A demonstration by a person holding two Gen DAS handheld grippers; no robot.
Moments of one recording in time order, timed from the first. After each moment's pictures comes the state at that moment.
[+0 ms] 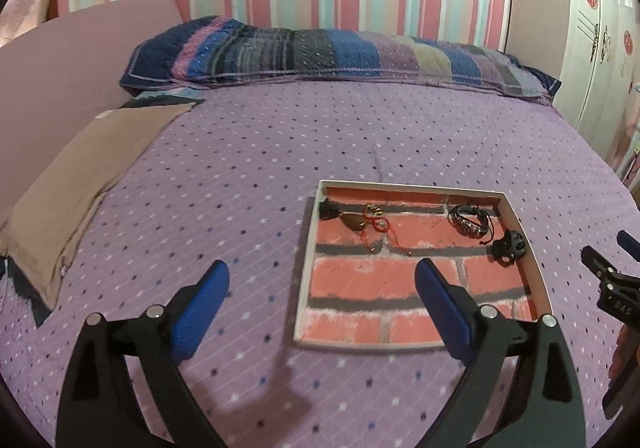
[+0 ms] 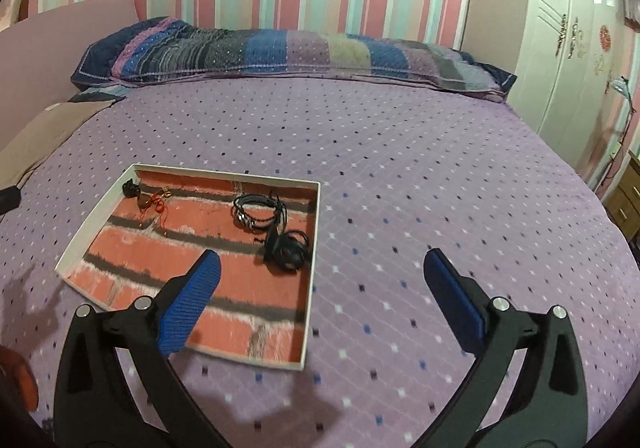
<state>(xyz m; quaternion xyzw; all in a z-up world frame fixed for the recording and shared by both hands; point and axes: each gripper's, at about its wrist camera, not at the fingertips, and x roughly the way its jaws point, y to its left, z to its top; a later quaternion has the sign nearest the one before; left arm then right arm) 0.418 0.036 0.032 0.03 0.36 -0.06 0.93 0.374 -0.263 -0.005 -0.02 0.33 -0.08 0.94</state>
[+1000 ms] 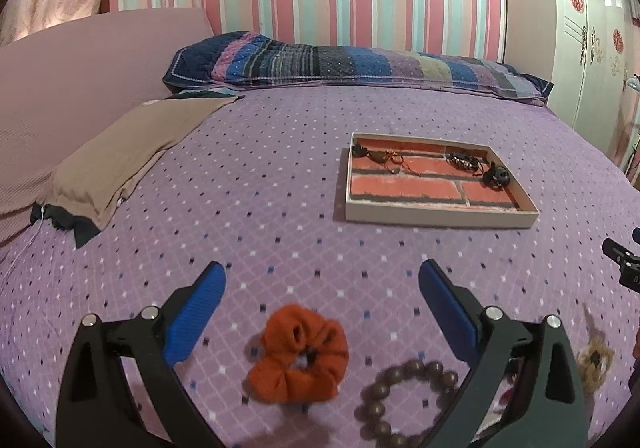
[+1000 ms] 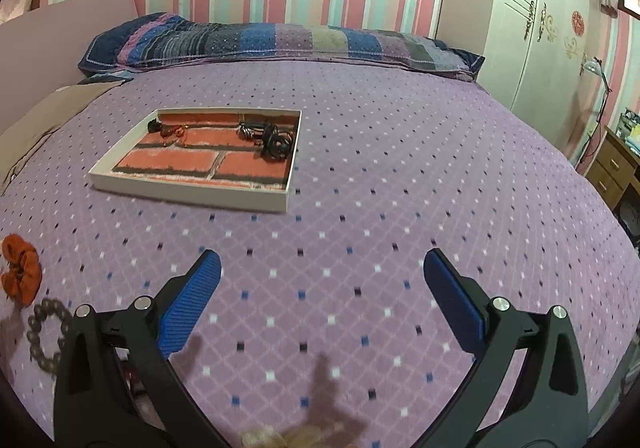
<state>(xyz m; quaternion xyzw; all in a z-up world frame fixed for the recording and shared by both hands) 0.230 0.094 -0.003 0.02 0.32 -0.04 0.95 0.196 -0.248 -0.040 -0.02 0.34 -0.11 0.94</state>
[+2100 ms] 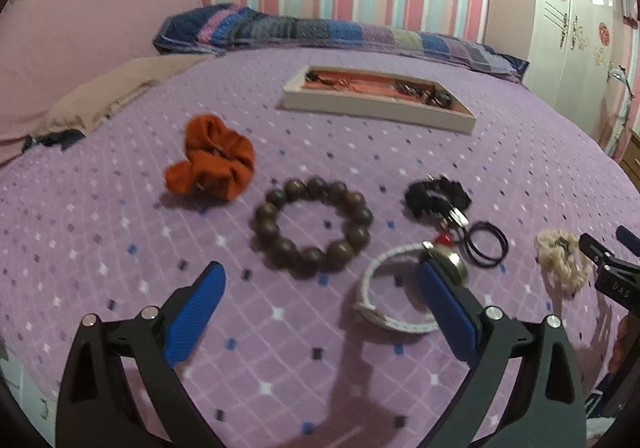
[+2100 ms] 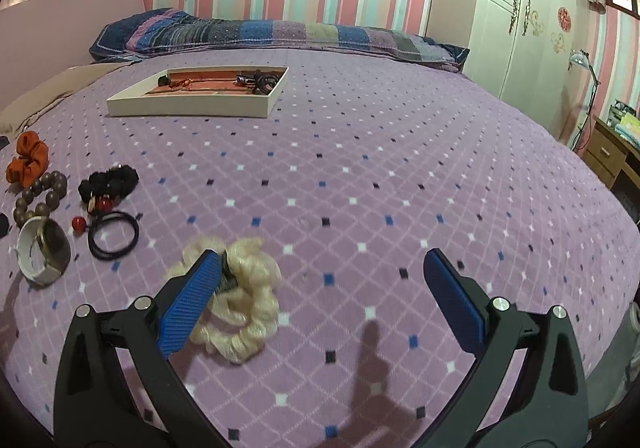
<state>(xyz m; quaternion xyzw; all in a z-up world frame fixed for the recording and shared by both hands) 0.102 0.032 -0.092 0.00 0.35 -0.07 0.93 0.062 -0.265 -0.117 -0.02 0.32 -0.11 0.94</state>
